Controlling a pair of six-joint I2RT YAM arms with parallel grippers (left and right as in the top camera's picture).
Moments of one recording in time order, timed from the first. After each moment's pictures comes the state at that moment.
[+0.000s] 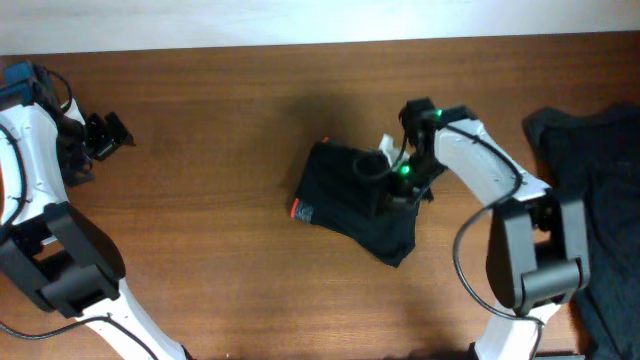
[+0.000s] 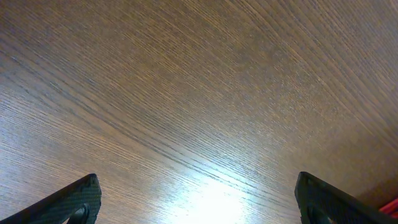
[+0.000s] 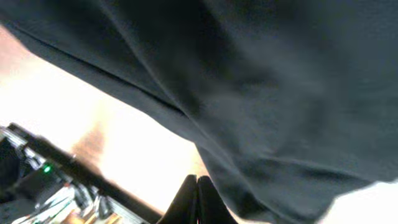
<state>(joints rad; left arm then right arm) 0.42 2.14 1.99 -1.29 0.16 -0.22 0.22 1.94 1.49 -1.21 -0.47 0.05</state>
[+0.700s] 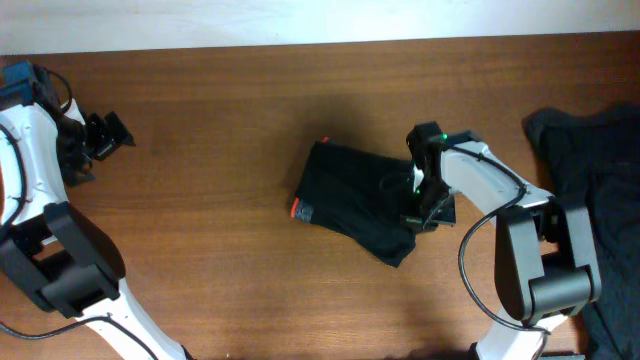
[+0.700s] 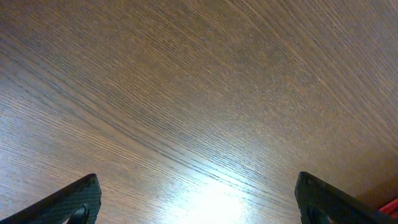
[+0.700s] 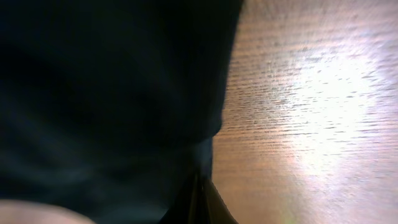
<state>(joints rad) 0.42 2.14 1.99 -1.29 0.16 -0.22 0.20 1.90 1.20 -1.05 -0.16 0.37</state>
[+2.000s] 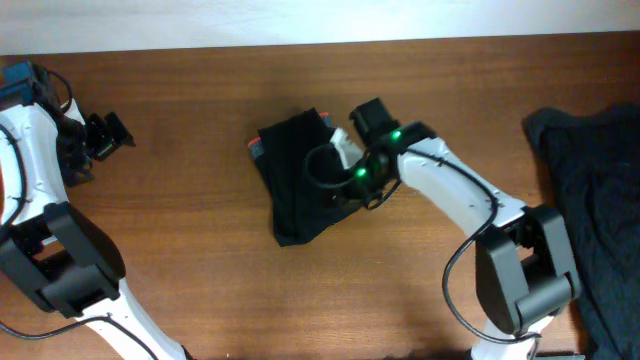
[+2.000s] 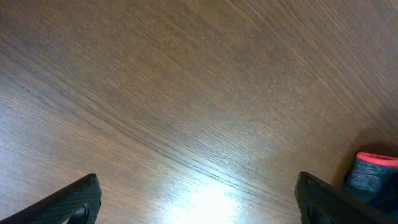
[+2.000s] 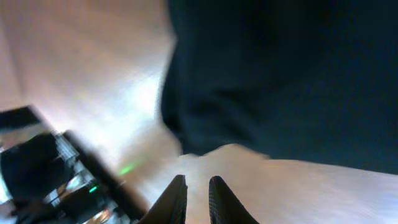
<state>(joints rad) 0.42 2.14 1.99 -1.29 0.16 -0.22 0.42 1.90 1.41 -0.86 -0.63 0.24</state>
